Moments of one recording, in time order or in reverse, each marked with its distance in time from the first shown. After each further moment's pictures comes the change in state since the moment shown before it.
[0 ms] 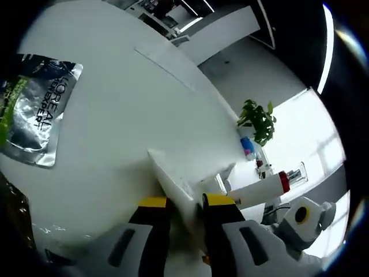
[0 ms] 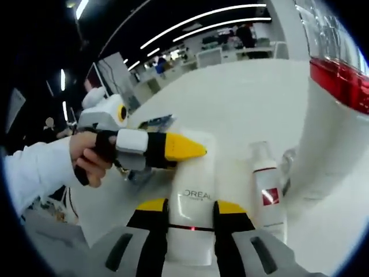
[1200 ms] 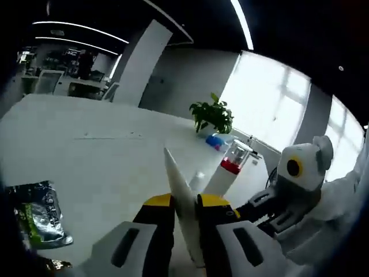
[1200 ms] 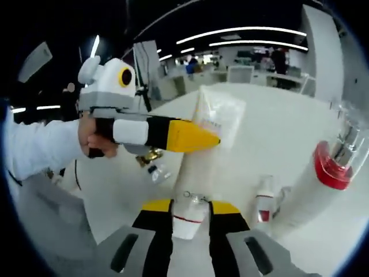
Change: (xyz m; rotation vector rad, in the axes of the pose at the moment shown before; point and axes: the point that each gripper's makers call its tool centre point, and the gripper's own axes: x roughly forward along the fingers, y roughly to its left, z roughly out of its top) left arm -0.047 -0.087 0.018 0.706 -0.195 -0.232; right arm -0.047 0.018 0.028 -0.321 -0.082 0.053
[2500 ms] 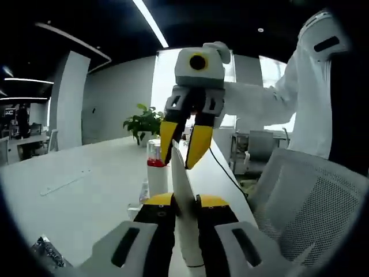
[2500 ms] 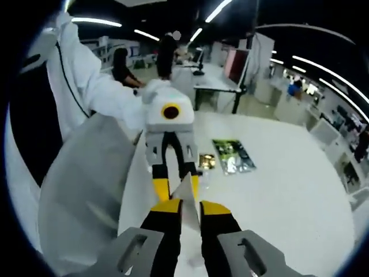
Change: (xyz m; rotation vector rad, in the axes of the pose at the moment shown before) left arm -0.044 -0.072 -0.017 0.362 -0.028 -0.362; right arm -0.051 0.044 0.070 -0.648 0.180 0.540
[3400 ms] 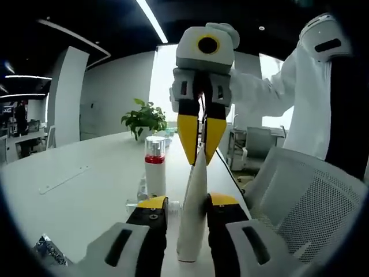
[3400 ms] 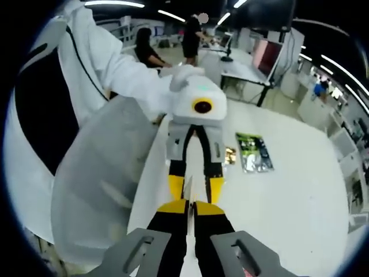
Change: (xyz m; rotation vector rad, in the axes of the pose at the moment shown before) left arm -0.001 -0.006 -0.005 0.012 0.084 -0.021; right arm 0.001 0.027 0.007 -0.131 0.157 0.106
